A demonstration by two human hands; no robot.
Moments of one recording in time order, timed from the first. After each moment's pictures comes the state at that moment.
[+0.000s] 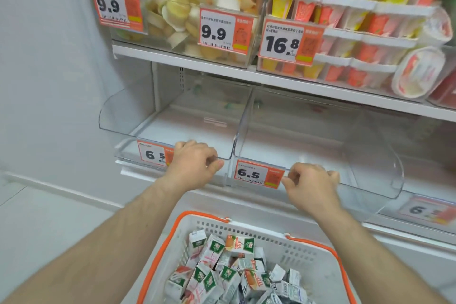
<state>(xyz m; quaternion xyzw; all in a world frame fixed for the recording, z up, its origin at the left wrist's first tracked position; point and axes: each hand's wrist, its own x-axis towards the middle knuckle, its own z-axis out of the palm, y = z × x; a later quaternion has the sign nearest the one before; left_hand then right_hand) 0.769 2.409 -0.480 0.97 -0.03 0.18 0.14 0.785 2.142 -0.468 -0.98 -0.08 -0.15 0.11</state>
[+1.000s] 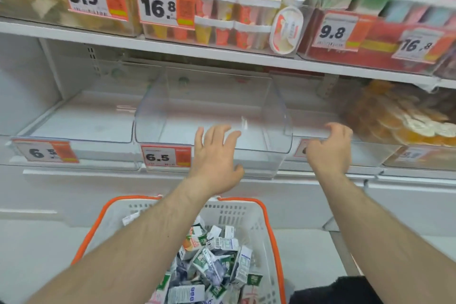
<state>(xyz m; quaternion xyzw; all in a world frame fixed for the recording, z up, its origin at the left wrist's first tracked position) 0.735 2.177 -0.473 0.96 -0.15 0.17 0.14 0.765 1.938 -0.457 -0.88 0.22 -0.29 0.31</state>
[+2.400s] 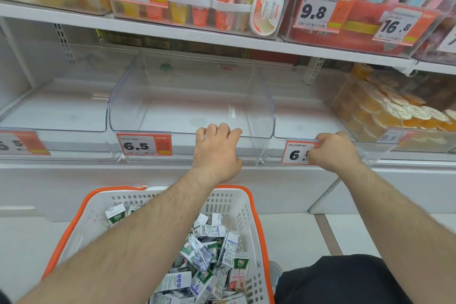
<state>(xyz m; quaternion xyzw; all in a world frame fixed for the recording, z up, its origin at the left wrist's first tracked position) 0.741 2.132 -0.486 0.98 -0.14 0.13 0.07 0.740 1.879 -0.449 -0.97 0.20 0.00 0.10</state>
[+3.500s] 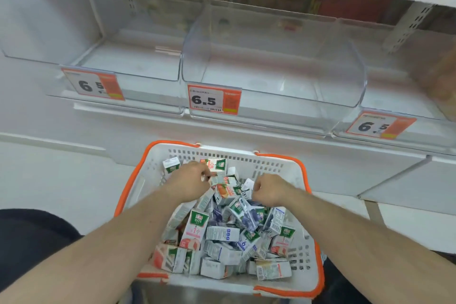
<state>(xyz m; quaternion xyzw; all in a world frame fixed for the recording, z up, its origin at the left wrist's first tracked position) 0.676 2.308 -0.637 0.96 -0.01 -0.16 0.23 0.700 2.078 -0.611 -0.93 -0.07 0.34 0.09</state>
